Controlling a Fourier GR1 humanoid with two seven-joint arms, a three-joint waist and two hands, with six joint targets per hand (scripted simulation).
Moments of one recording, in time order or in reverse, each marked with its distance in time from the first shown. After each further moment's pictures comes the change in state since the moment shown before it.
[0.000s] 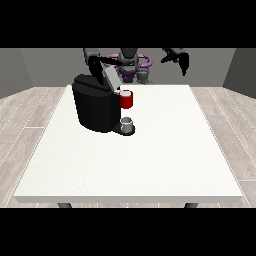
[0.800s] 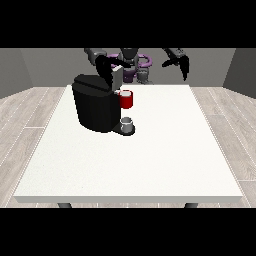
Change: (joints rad) left arm 0.000 0.013 -0.031 -0.032 -0.022 0.029 0.003; right arm -0.161 -0.032 0.030 0.034 0.065 -0.030 0.068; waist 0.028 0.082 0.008
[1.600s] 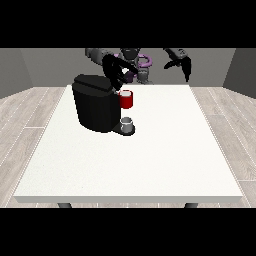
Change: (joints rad) left arm -0.077 -0.006 -0.036 0.006 -0.001 -0.023 -0.017; right arm -0.073 -0.102 0.016 -0.094 0.115 -0.055 0.219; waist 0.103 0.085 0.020
